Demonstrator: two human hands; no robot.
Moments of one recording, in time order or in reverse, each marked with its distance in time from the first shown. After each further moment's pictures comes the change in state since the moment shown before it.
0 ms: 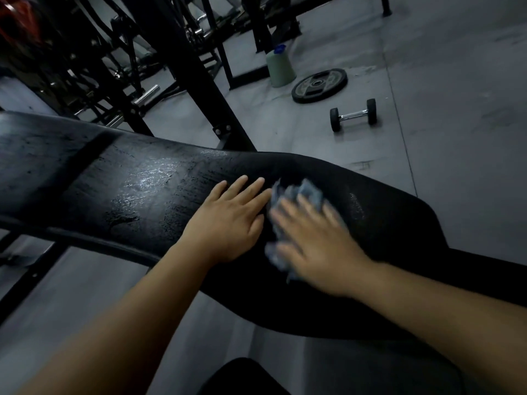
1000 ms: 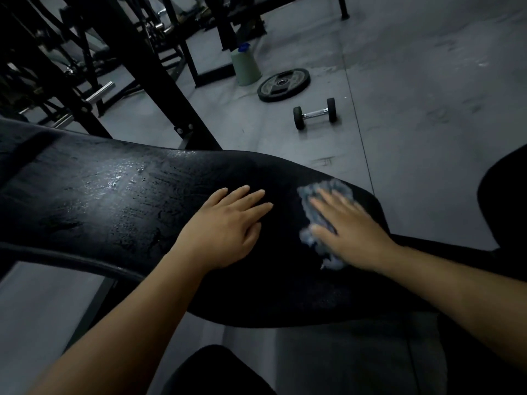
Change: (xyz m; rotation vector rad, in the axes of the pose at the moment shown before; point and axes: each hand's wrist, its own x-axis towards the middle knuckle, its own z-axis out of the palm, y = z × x) left_hand 0.017 0.053 0.006 -0.117 0.070 0.163; right_hand -0.048 0.114 -0.012 0.058 -0.024 0.262
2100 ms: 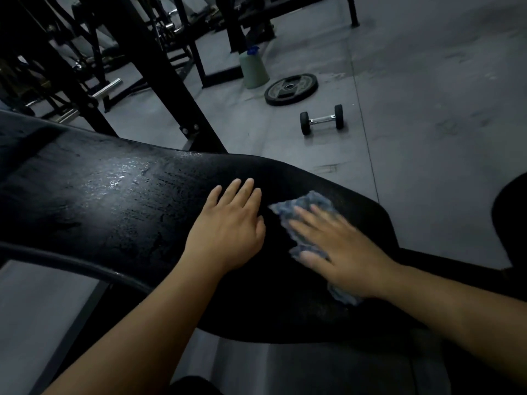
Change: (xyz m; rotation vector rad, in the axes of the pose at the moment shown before) left_hand 0.017 0.007 0.005 0.036 0.033 -0.235; right_hand -0.001 -0.017 0.003 -0.018 -0.020 -0.272
